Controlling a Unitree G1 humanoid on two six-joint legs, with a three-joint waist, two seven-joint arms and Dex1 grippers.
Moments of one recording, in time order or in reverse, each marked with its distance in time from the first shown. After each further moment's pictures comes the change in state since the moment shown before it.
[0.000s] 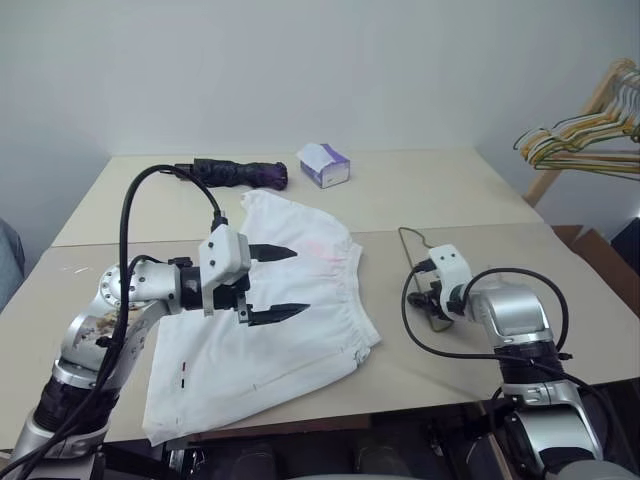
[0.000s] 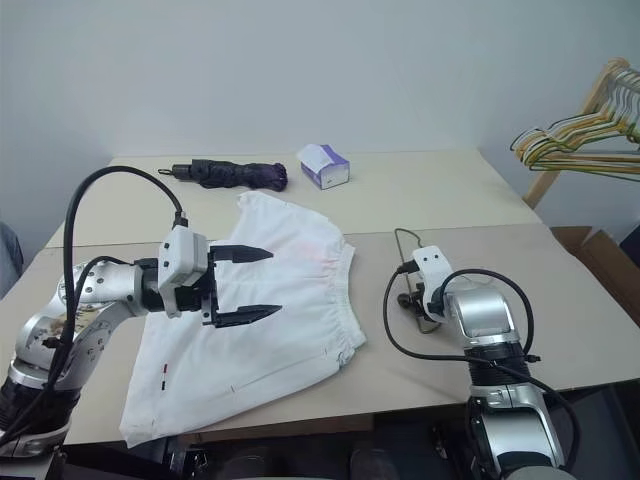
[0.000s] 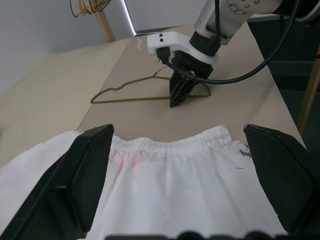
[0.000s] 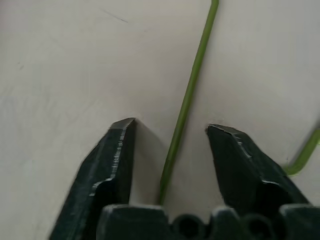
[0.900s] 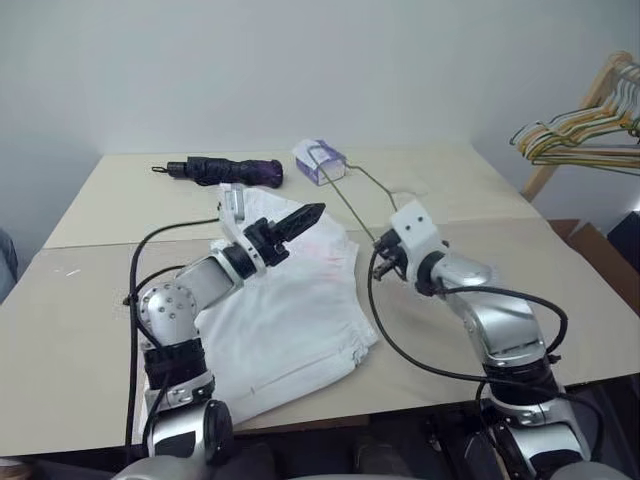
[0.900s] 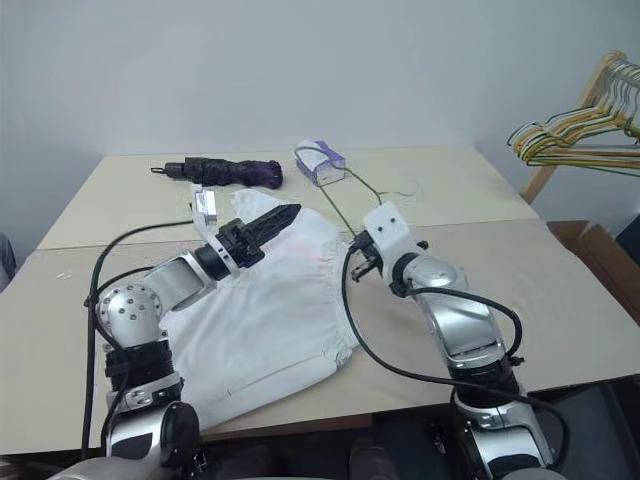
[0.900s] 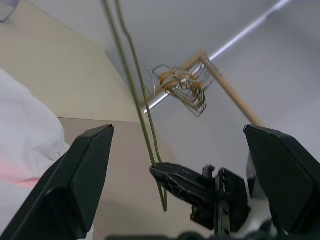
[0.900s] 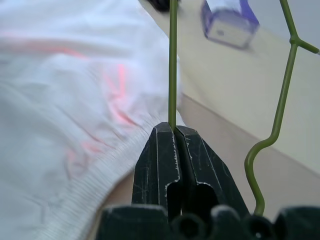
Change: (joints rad) left arm -0.233 -0.713 0.500 0.306 -0.636 0.693 0.894; right arm 0.054 0.053 0.171 -0.477 0.020 -0.357 -0.045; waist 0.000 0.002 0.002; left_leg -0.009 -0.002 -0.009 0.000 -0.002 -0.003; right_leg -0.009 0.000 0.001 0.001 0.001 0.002
